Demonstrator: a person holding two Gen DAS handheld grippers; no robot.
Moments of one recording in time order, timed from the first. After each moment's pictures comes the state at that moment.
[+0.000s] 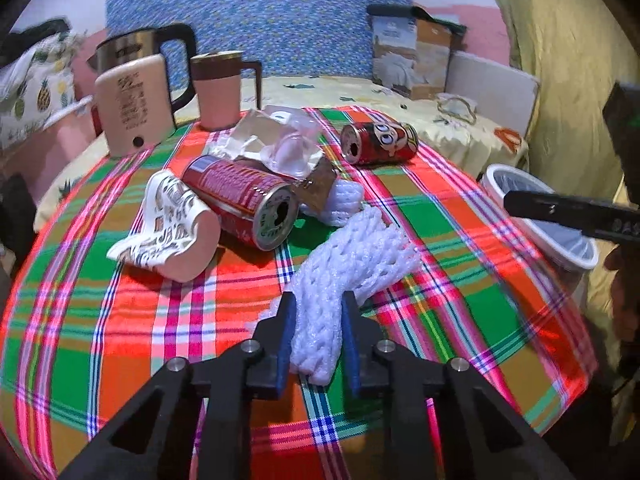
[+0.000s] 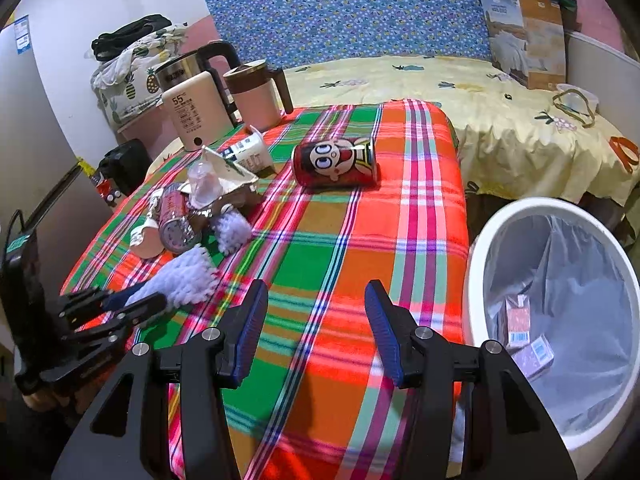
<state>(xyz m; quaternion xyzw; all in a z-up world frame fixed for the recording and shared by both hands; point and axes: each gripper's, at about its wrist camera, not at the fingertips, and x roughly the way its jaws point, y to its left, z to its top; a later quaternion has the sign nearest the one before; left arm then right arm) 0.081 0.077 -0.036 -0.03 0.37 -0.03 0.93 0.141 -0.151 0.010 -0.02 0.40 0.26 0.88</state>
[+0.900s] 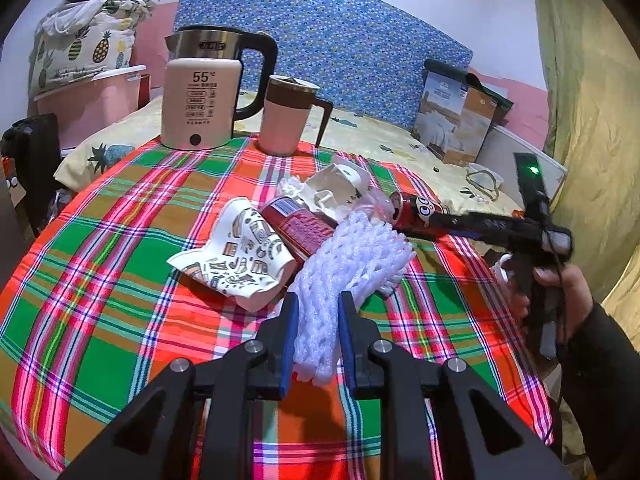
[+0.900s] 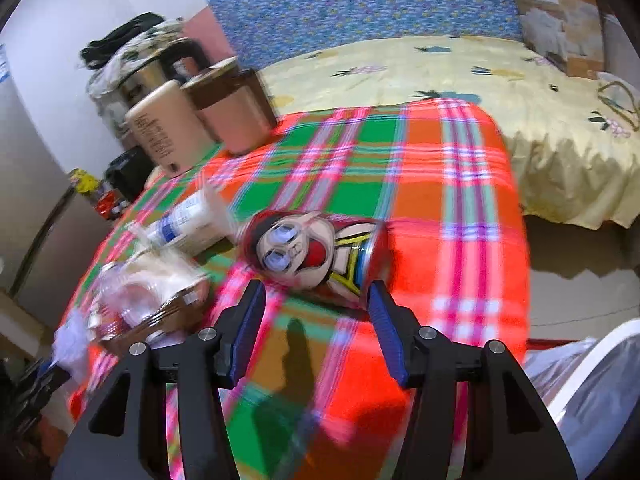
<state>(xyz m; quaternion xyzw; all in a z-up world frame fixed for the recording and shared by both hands) 0.071 0.128 -0.011 -0.15 0.31 0.02 0.94 0.250 -0.123 -0.010 0.00 0.44 0.33 0.84</state>
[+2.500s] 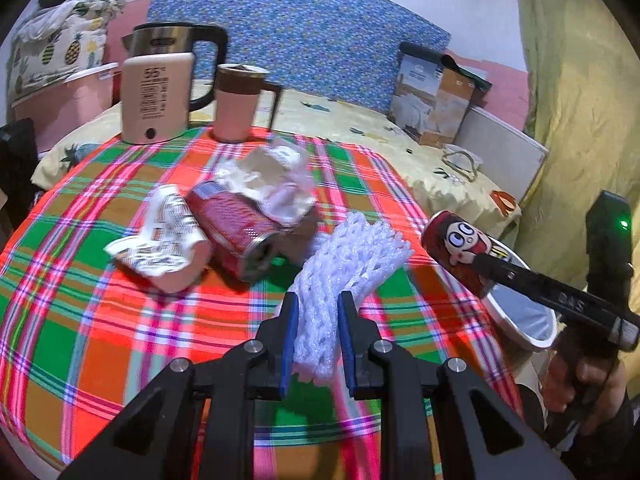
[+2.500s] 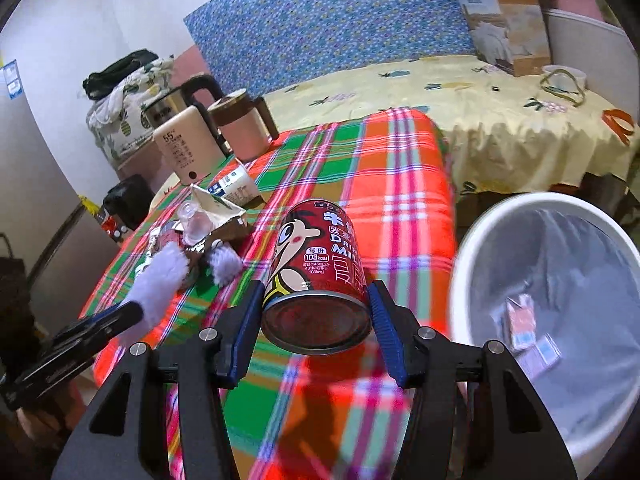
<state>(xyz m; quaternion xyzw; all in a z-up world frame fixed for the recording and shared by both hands) 0.081 0.069 -0.004 -0.14 0.34 -0.02 0.93 0.147 -0.183 0.016 0.05 0.39 0.26 0.88</state>
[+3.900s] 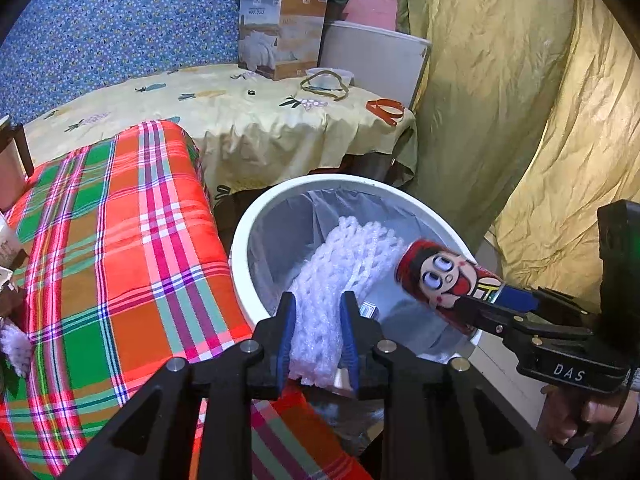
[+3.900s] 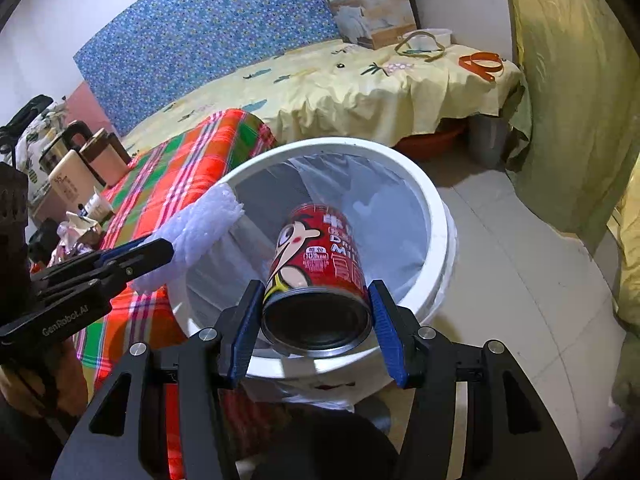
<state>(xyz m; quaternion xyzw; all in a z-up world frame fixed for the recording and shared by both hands) 0.177 -0.158 -0.007 -0.01 0.39 -0.22 0.89 0.134 -0.335 -0.004 0.07 0.42 0.07 0.90</state>
